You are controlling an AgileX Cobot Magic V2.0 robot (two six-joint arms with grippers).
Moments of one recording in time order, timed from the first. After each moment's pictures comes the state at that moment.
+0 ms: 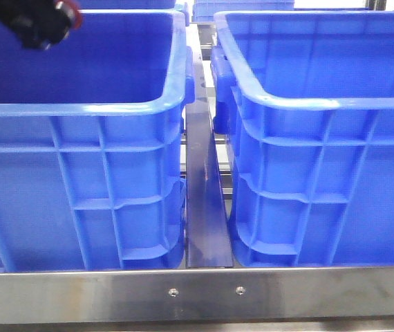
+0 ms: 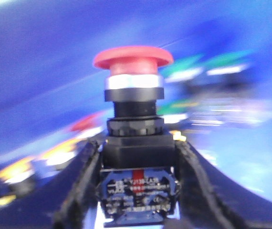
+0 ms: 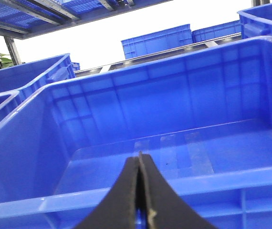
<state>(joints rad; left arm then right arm) -0.31 1.55 -1.40 -0.17 0.76 0.17 0.09 -0.01 0.03 0.06 -0.08 0.19</state>
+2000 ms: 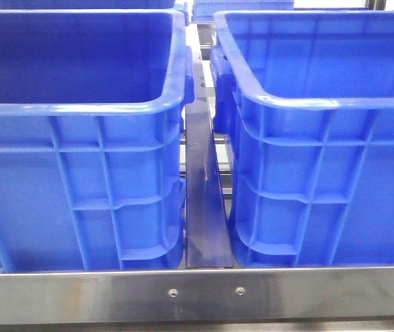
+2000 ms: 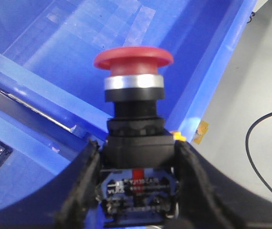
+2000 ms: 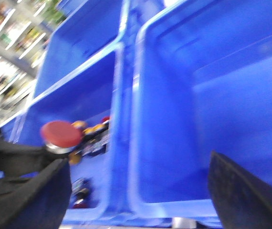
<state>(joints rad) -0.88 1.35 -1.34 -0.17 0.80 0.17 0.09 0.53 -0.64 0.82 0.60 -0.04</state>
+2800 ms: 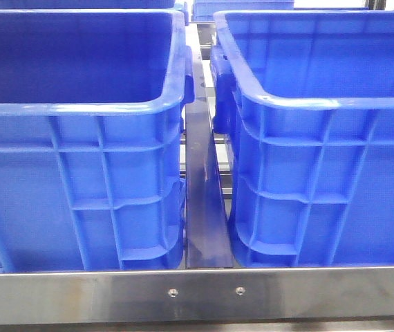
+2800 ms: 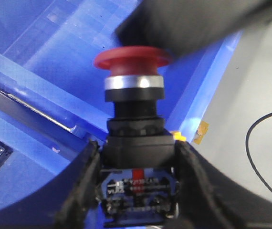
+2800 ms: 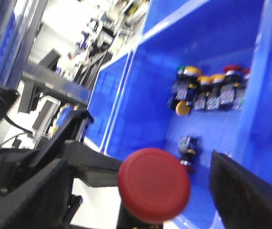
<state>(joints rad) -0.88 1.35 -1.34 -0.17 0.80 0.17 0.21 1.13 -0.76 1.66 0.84 -0.87</state>
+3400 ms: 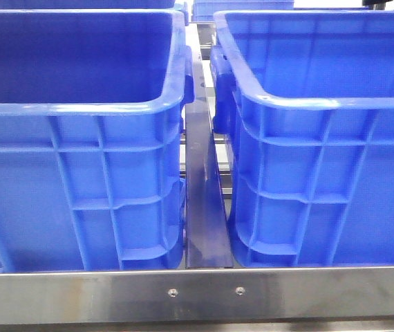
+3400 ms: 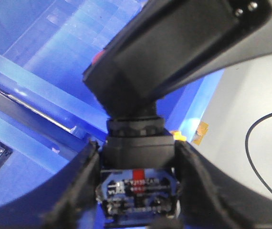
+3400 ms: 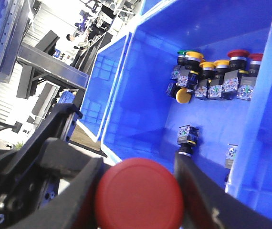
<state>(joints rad) -0.88 1.35 -1.34 -0.17 0.80 0.17 0.26 1.19 -0.79 1.66 0.83 -0.89</state>
